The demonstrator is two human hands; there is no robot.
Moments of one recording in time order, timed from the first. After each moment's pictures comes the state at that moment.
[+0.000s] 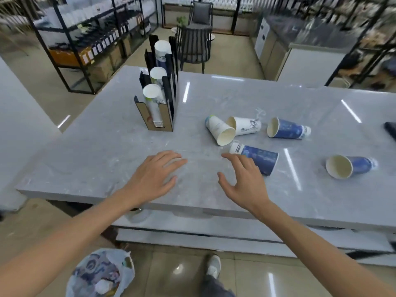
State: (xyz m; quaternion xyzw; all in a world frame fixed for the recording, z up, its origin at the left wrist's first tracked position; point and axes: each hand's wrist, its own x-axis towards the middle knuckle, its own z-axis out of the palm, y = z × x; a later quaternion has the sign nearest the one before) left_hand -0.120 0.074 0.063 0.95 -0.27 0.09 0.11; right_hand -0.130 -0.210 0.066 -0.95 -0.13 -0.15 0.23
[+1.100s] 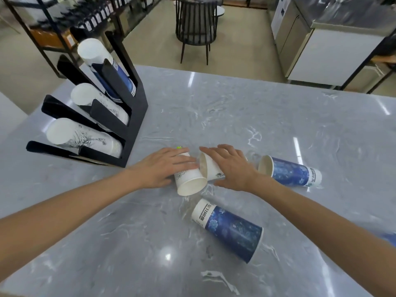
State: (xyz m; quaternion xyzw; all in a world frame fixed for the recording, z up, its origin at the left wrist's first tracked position) left_hand 0.168 -0.045 0.031 0.92 -0.39 -0.03 -0.01; right_hand 0.195 -0.320 0.024 -0.94 -0.32 0.08 0.07
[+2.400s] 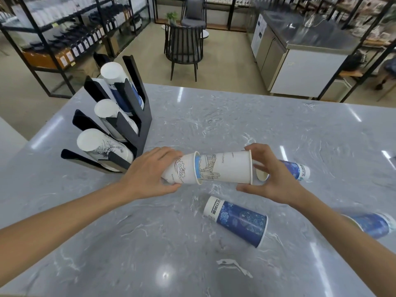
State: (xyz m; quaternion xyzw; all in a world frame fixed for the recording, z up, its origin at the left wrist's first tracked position) left_hand 0.102 -0.010 0.089 0.94 -0.26 0.12 0.16; right_hand 0.097 -0.362 0.109 -0.86 -0.22 0.01 0.46
